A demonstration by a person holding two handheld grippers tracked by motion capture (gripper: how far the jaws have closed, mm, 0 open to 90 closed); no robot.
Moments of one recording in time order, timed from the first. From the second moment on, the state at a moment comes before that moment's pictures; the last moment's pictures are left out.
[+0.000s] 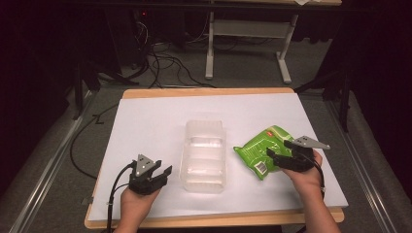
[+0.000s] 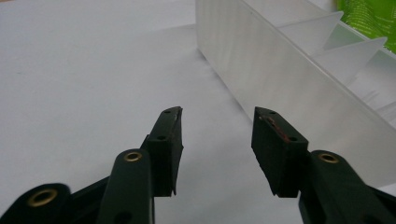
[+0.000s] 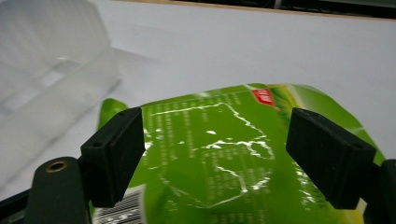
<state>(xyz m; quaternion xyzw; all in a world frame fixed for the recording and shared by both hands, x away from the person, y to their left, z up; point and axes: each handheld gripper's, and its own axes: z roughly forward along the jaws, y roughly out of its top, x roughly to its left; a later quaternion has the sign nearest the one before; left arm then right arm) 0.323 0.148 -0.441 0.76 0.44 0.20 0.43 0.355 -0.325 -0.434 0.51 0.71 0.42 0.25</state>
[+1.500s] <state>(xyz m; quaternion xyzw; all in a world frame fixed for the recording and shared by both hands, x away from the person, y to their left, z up) 0.328 0.151 -0.447 0.77 0.45 0.20 0.41 0.379 -0.370 -0.474 0.64 0.65 0.41 0.10</state>
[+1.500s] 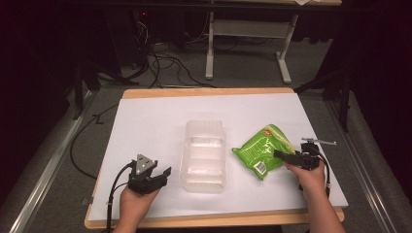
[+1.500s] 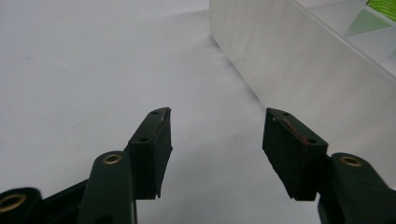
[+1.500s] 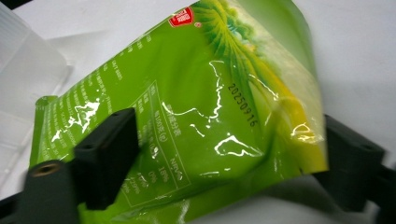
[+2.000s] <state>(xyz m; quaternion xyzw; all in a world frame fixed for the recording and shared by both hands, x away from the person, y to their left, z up) 0.328 0.149 -0.448 0.77 0.45 0.20 0.40 0.373 -0.369 -0.466 0.61 0.65 0.44 0.11</state>
